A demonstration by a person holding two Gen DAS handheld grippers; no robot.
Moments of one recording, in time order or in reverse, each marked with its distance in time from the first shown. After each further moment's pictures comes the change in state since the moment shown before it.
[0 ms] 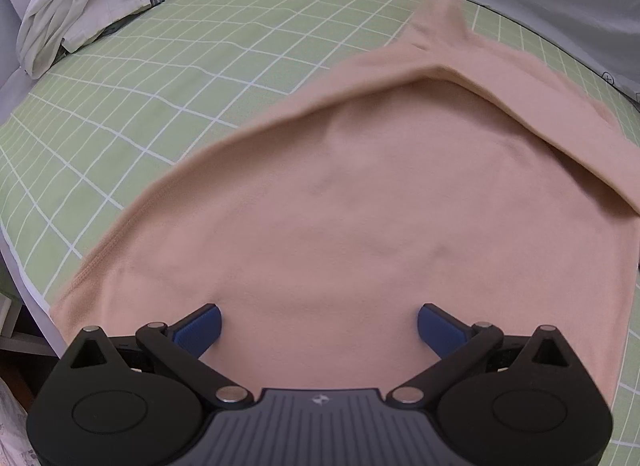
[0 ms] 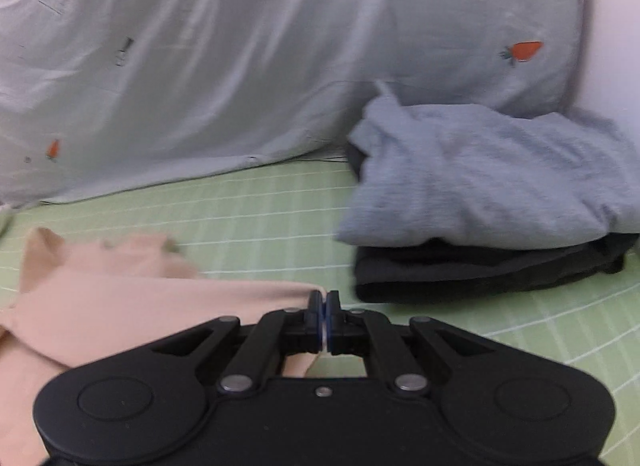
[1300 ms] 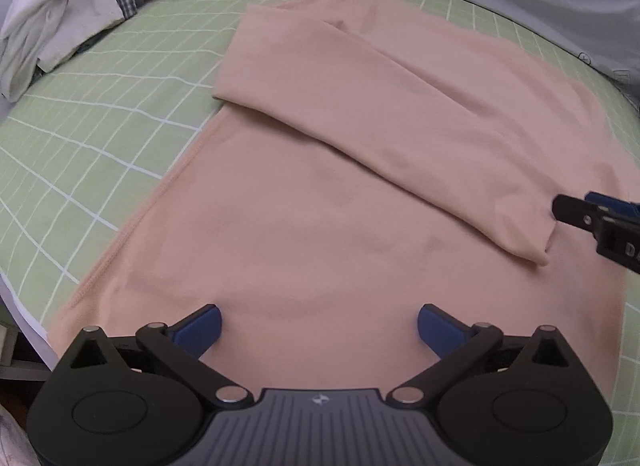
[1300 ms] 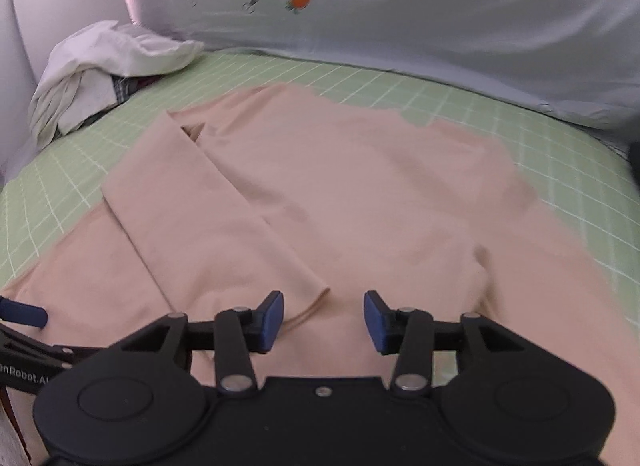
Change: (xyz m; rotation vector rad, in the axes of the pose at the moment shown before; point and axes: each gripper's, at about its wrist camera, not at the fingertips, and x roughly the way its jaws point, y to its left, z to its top) left arm 0.004 0.007 0.005 0.062 -0.012 -0.019; right arm -0.007 0.212 -0.069 -0.419 0.227 0.447
